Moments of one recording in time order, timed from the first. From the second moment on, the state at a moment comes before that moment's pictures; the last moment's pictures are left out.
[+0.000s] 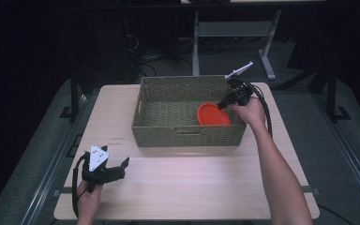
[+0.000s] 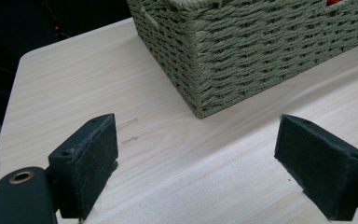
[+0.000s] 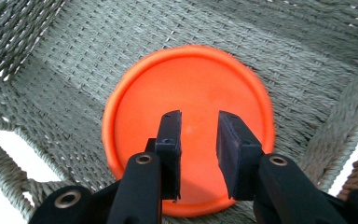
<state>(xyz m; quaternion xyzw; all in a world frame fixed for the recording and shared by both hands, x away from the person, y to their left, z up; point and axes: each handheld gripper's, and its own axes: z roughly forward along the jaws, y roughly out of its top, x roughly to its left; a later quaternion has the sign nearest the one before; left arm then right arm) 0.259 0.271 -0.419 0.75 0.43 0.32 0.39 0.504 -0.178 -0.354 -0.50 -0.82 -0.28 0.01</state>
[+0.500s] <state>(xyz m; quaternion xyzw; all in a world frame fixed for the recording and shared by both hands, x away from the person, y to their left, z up) 0.259 0.269 -0.420 0.75 0.42 0.33 0.39 0.490 -0.182 -0.346 -0.48 -0.82 -0.31 0.02</state>
